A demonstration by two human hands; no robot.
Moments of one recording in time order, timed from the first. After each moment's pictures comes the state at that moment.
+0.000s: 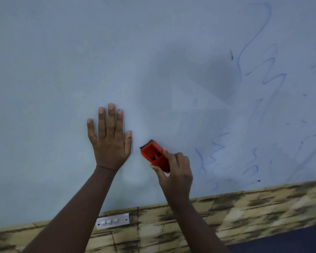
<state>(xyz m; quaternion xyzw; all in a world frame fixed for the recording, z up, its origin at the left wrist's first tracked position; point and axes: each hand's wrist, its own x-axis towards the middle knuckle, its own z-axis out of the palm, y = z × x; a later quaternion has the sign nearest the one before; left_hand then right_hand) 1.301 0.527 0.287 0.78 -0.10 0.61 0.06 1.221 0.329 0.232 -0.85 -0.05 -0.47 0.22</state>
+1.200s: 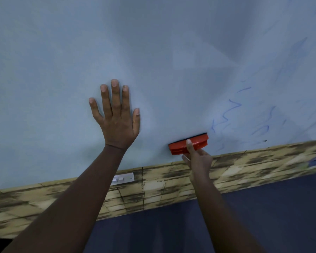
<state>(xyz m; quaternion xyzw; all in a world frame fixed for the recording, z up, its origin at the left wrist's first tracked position) 1.296 0.515 0.220 0.80 -0.10 0.58 0.10 1.211 0.282 0.145 -0.52 0.33 -0.17 0.77</state>
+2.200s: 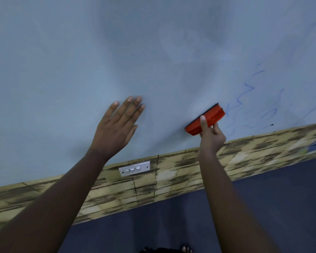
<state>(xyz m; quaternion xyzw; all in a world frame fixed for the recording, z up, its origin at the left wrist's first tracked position) 1.258 0.637 0.197 0.82 -0.30 0.47 -0.14 1.210 0.337 0.171 -0.53 0.30 -0.34 0.72</state>
